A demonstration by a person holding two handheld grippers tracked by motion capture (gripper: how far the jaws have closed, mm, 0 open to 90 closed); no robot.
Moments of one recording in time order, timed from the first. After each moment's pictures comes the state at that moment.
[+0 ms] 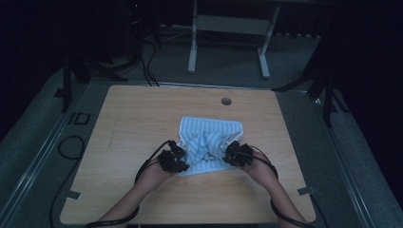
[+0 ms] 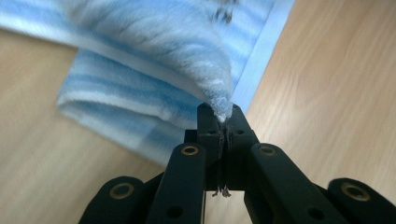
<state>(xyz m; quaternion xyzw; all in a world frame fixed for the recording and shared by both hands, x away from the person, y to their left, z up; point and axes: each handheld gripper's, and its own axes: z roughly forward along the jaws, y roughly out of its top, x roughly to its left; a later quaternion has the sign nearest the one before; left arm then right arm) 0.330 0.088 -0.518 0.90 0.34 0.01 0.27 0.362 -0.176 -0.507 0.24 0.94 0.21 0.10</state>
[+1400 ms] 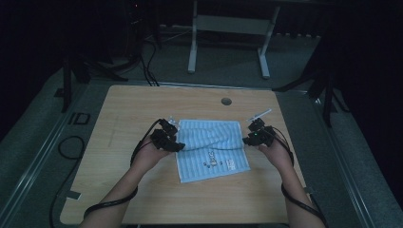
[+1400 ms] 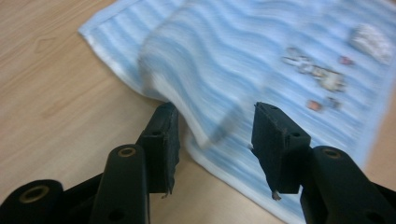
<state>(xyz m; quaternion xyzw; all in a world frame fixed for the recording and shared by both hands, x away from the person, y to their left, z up) 0.372 0.108 -0.478 0.87 0.38 0.09 0.29 0.422 -0.240 -0.478 0.39 0.88 0.22 0.14</state>
